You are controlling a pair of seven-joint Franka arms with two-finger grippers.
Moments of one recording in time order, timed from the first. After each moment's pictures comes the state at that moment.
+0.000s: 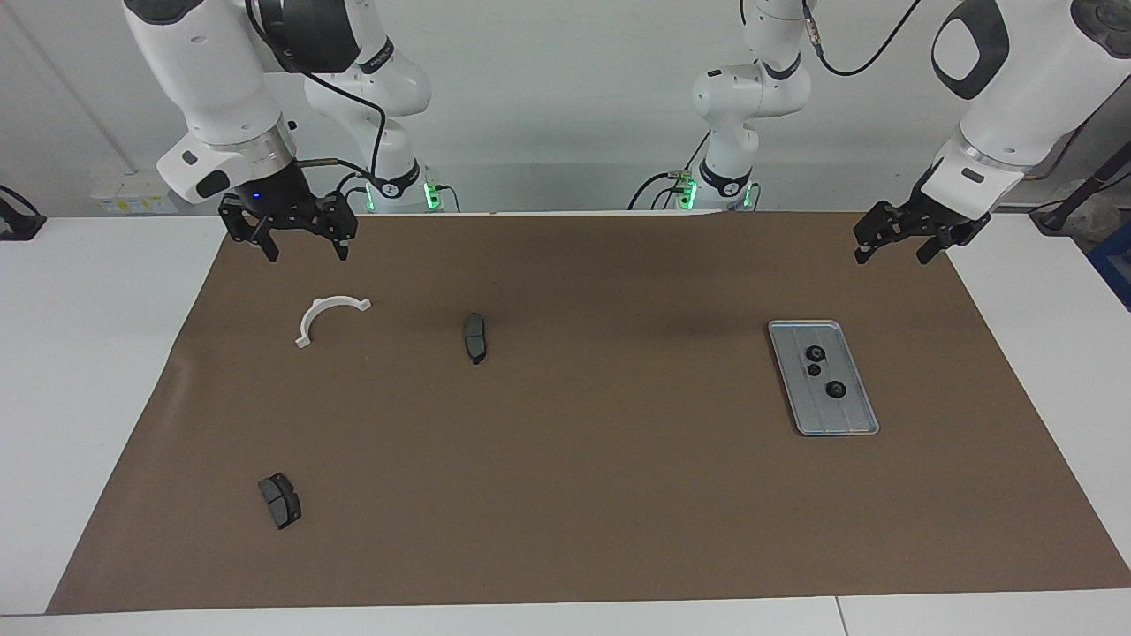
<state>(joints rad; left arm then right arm) 0.03 0.08 -0.03 -1.52 -0.03 1.54 0.06 0.03 -0.01 0.04 -1.65 -0.01 1.63 0.07</state>
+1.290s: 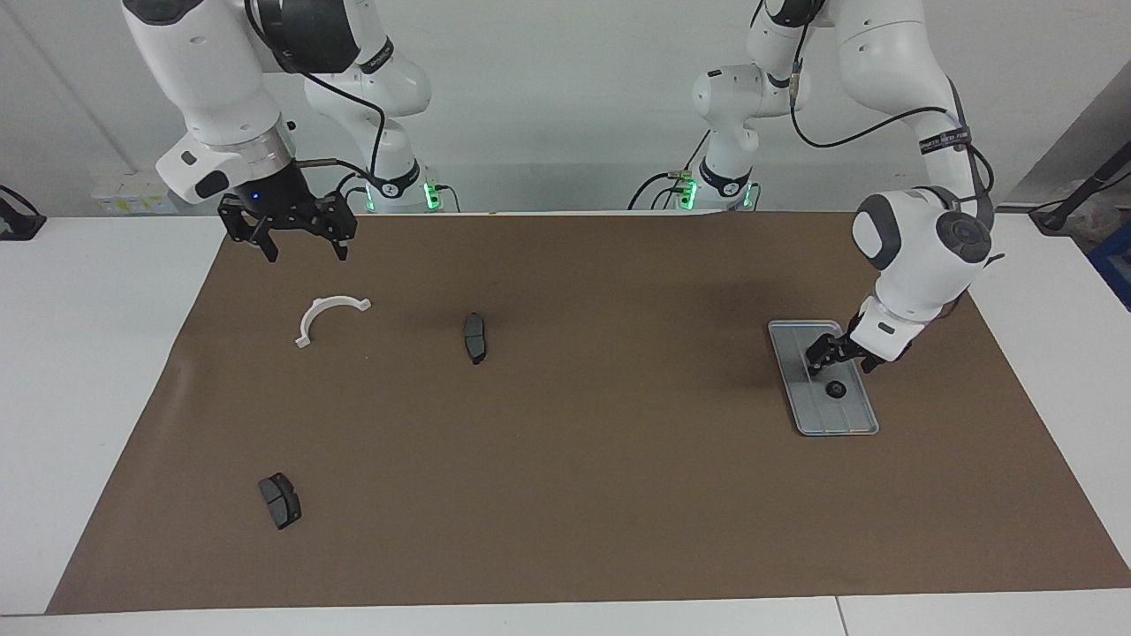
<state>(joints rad) 0.05 0.30 -0.01 -1.93 -0.03 2.25 0.06 0.03 -0.01 0.04 -1.65 -0.01 1.63 0.07</state>
